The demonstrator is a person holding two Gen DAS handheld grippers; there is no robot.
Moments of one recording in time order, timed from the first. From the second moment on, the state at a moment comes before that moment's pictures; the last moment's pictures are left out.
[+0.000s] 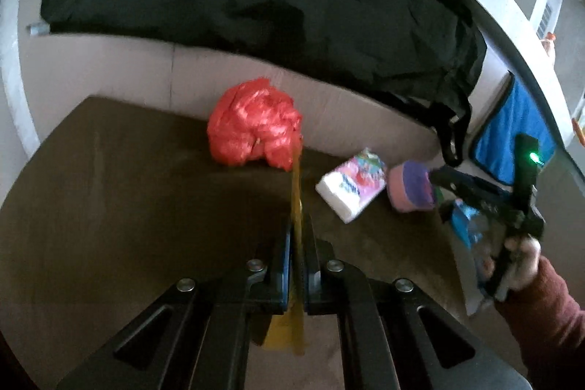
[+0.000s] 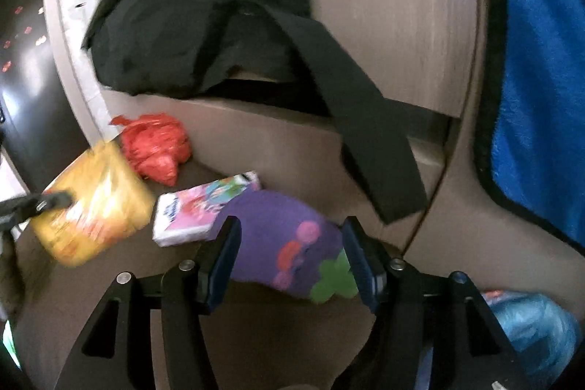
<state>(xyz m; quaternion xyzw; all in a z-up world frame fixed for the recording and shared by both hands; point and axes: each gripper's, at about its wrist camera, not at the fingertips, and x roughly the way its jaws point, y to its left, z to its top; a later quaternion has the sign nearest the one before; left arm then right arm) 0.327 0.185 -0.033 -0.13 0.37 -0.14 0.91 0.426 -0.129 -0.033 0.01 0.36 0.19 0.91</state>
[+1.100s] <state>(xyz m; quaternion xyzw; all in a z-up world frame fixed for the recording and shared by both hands) 0.303 0.231 -0.035 -0.17 0.33 -0.08 0.93 0.447 -0.143 -0.045 0.06 0.41 0.21 0.88</state>
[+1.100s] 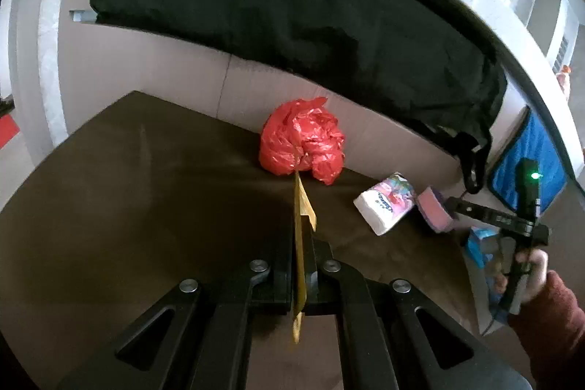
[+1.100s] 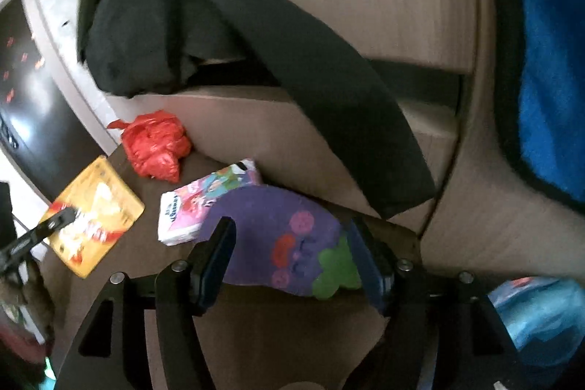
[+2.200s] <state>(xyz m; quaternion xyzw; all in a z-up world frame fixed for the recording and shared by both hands) 0.306 0.217 -0.051 -0.15 0.34 -0.10 0.92 0.434 -0.111 -0.068 0.18 0.46 0.07 0.87</state>
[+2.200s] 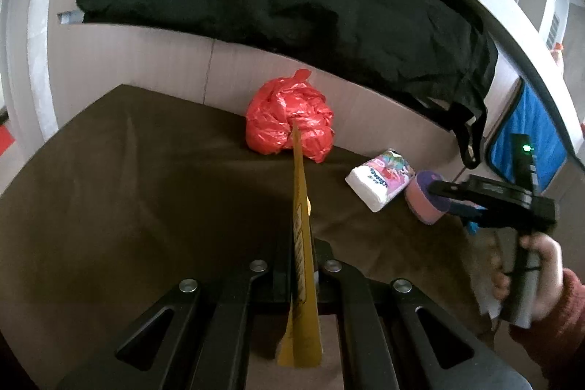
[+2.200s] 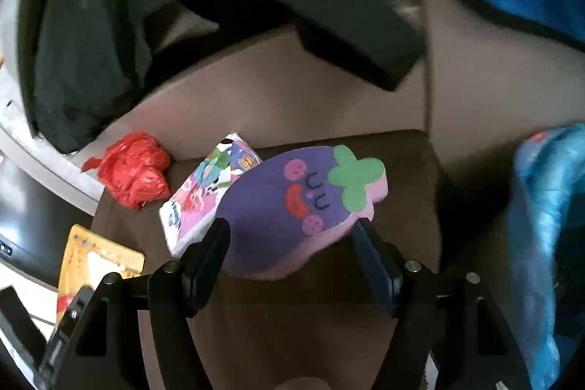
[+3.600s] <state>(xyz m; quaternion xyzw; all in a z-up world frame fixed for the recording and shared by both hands) 0.273 0.179 0.000 -0.13 0.32 -0.08 0.94 0.328 -0.077 -0.002 0.01 0.37 0.21 0.90</state>
